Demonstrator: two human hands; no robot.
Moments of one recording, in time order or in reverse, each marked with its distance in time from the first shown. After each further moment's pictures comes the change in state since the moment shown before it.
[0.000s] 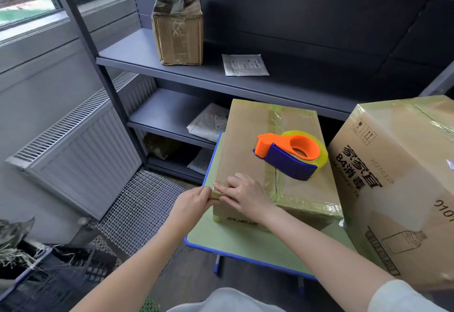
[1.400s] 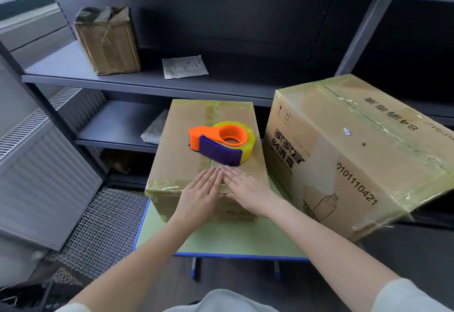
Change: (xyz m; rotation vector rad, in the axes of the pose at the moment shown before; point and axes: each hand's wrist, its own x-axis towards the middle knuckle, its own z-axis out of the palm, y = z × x) left_hand 0.059 0.136 0.047 0.199 -0.022 0.330; right_hand -0.111 0.064 -0.081 -0.153 -0.417 0.250
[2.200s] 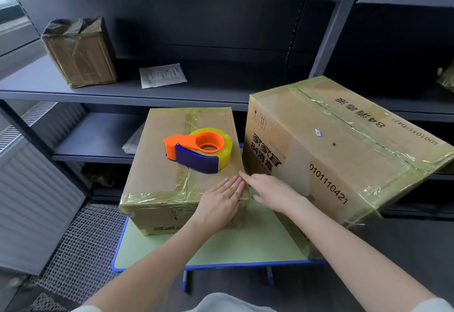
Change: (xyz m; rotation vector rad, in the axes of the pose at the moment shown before) left_hand 0.059 0.064 0.003 -0.270 -0.075 0.124; right_hand -0.055 0.057 -0.026 0.149 -0.160 0.317
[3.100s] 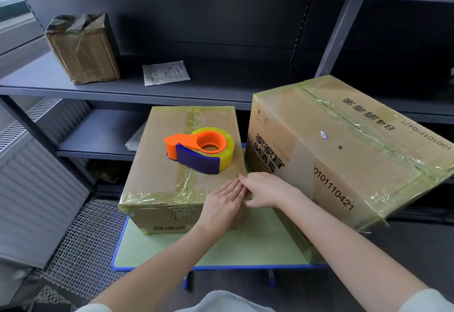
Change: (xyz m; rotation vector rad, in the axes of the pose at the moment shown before) left_hand 0.001 0.007 0.013 -0.008 0.029 -0.025; right_hand 0.014 -0.011 -0.019 -0.069 -0.088 -0.081
